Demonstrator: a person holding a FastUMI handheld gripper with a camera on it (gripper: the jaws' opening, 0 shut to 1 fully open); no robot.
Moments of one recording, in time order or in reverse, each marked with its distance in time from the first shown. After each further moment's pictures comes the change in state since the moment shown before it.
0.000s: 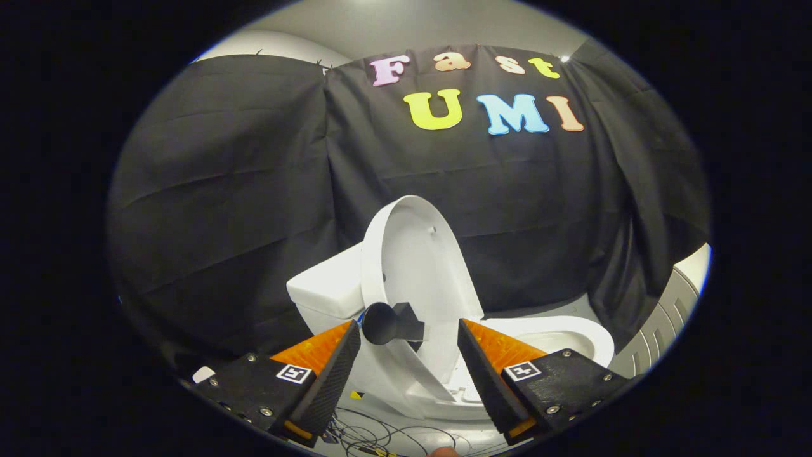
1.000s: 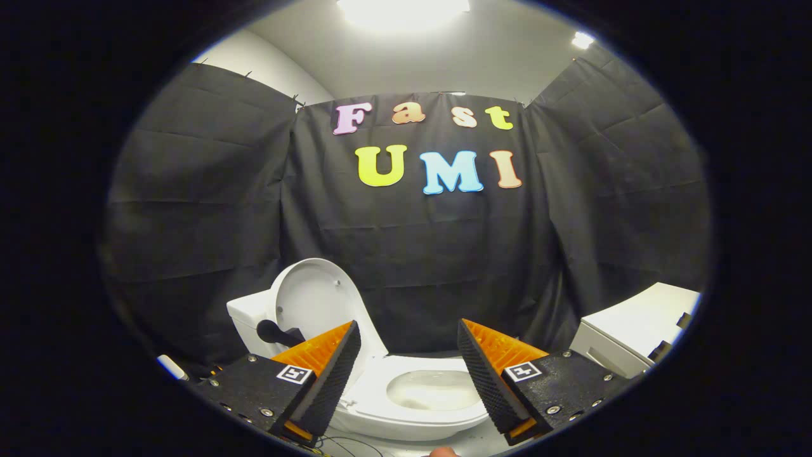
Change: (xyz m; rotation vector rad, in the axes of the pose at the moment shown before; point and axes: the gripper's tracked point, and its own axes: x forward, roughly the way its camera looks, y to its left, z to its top) arm -0.123 -0.174 0.065 -0.074 -0.220 -0.229
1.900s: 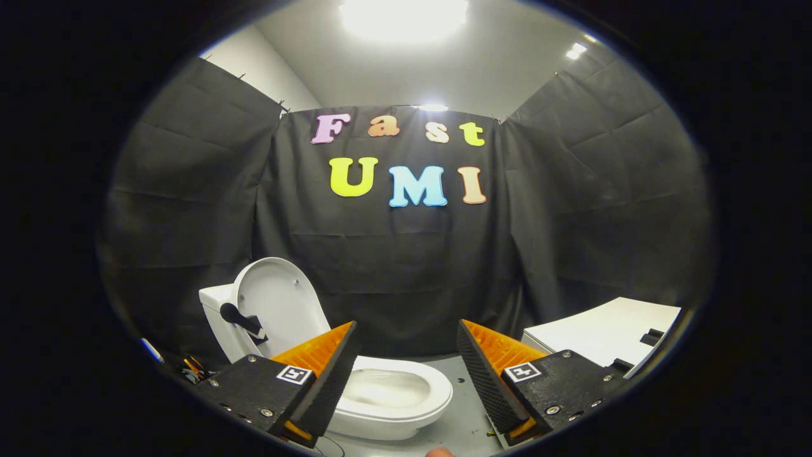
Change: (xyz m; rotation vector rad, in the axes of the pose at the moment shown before) arm -0.048 -0.084 -0.006 -0.047 -0.037 -0.091
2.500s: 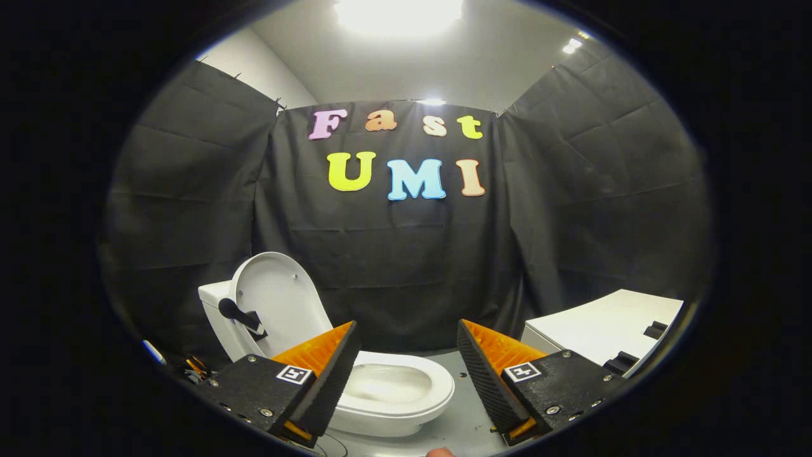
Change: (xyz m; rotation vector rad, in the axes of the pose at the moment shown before) arm 0.001 -0.001 -0.014 0.010 0.018 0.007
